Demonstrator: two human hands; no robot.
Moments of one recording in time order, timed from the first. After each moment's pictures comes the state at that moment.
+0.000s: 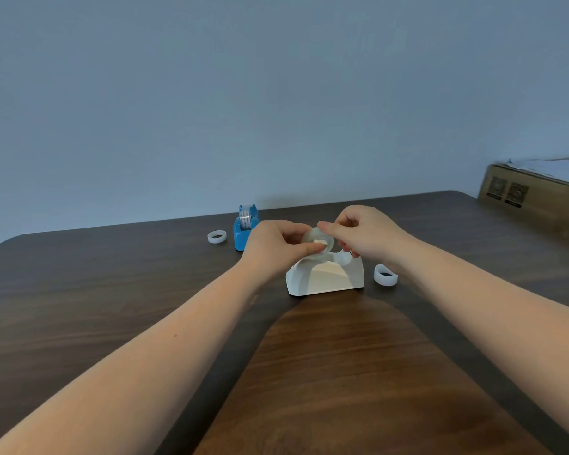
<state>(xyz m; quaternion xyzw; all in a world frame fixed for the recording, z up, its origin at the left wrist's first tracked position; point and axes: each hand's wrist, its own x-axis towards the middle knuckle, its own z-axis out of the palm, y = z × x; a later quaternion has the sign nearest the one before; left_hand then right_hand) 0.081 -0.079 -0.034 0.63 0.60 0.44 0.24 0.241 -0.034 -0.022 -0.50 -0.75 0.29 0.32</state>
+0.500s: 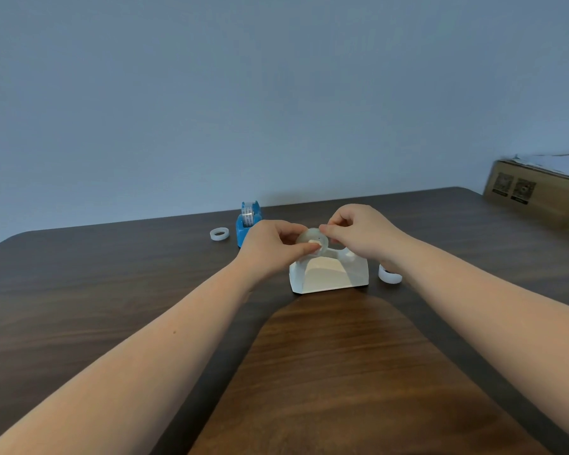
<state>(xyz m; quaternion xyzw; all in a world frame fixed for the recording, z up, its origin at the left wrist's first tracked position) 0.070 -0.078 -0.037 0.65 0.61 0.40 0.22 0.229 -0.031 -0.026 -0.49 -0.76 0.28 0.33</state>
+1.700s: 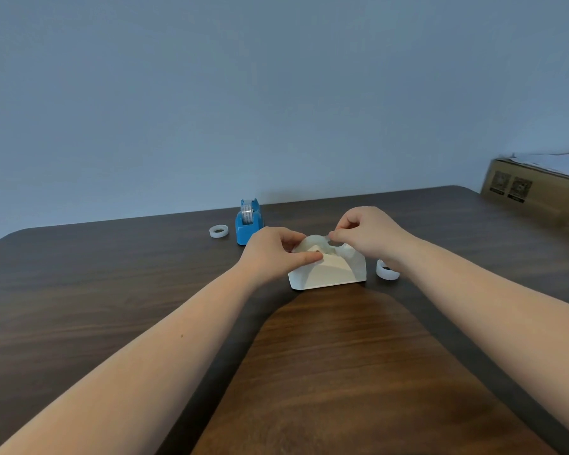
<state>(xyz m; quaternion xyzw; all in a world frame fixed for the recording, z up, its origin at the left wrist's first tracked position) 0.069 -0.076 -0.047 0.66 0.64 0.33 0.22 0.239 -0.027 -0.035 -0.51 -0.75 0.28 0.31</state>
